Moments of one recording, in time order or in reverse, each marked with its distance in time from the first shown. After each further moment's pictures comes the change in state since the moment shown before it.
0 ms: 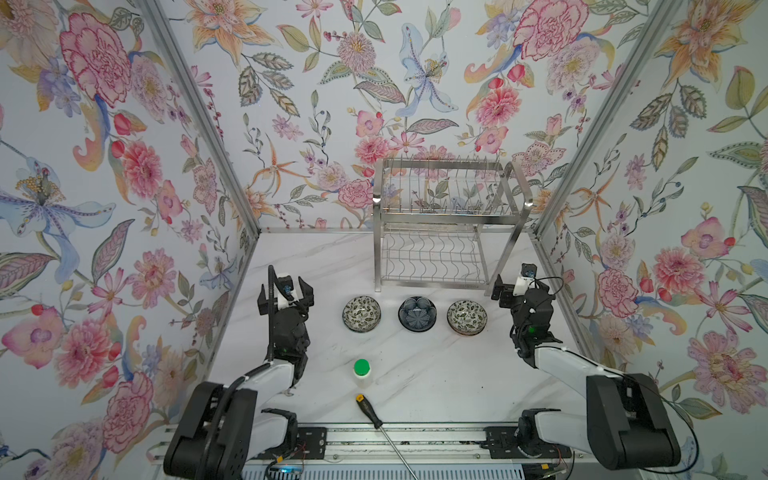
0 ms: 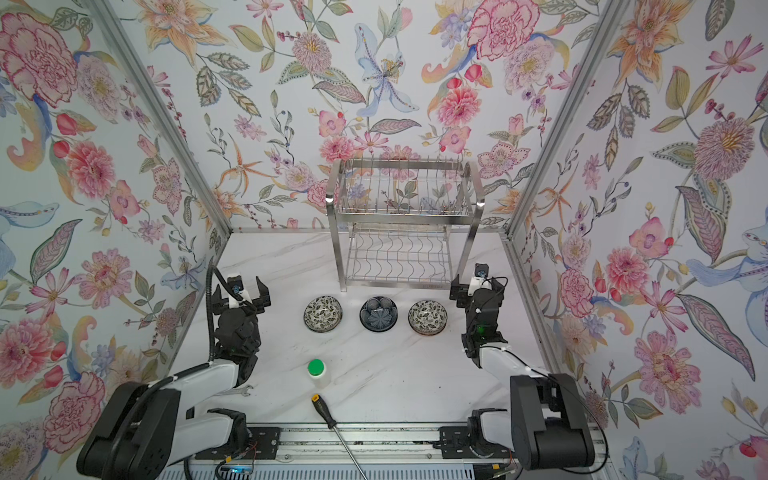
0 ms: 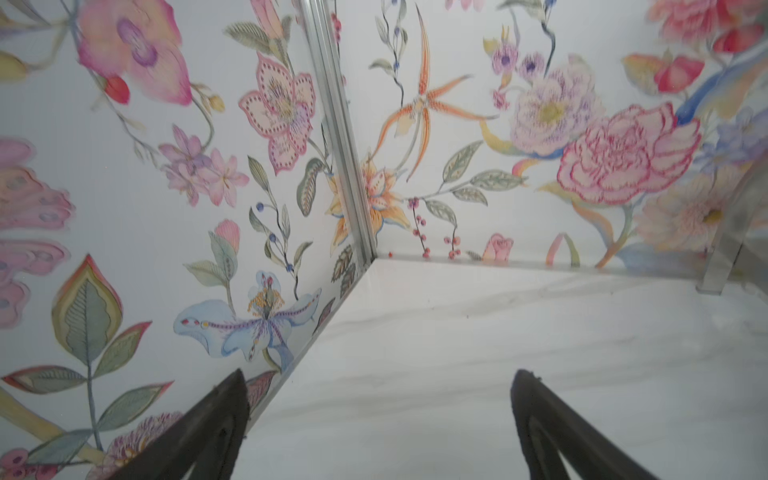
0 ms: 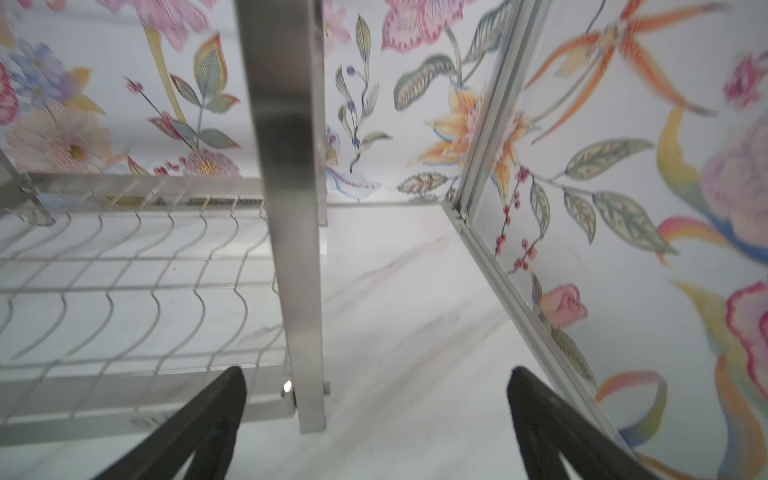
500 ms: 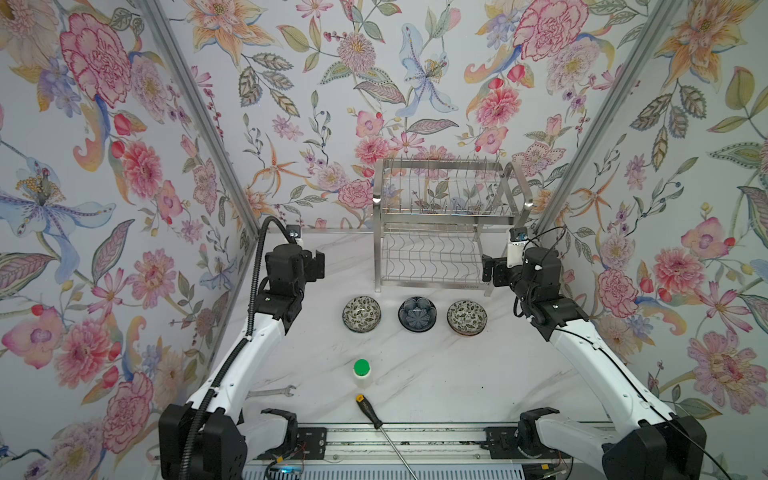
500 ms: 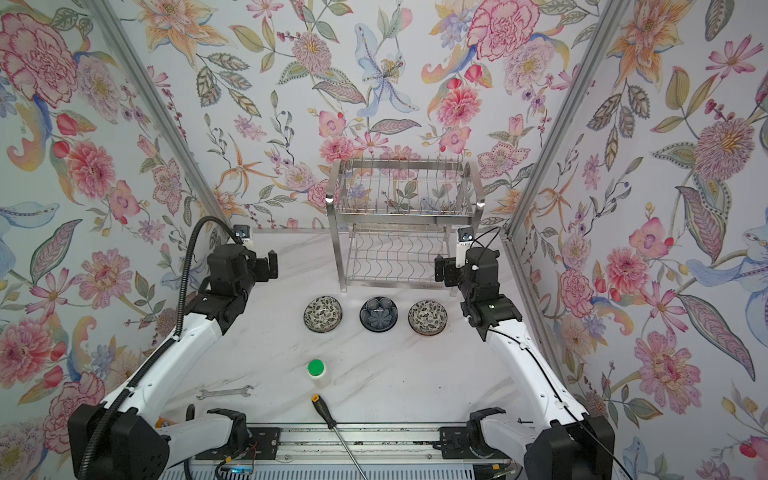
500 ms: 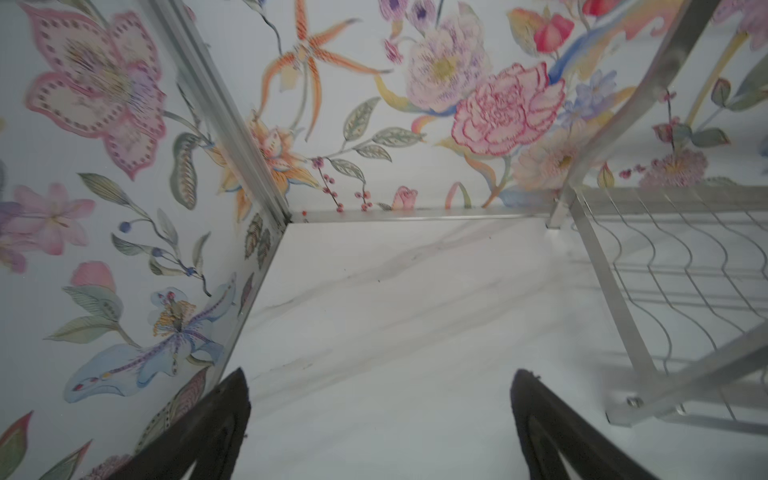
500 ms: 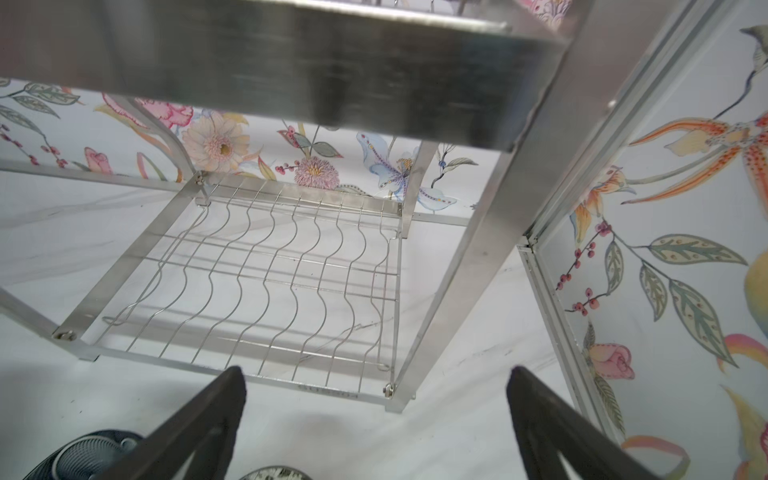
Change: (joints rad) left arm -0.008 0.068 0.648 -1.104 0.335 -0.150; right arm 0.127 -0.087 0.490 -0.819 -0.094 0.029
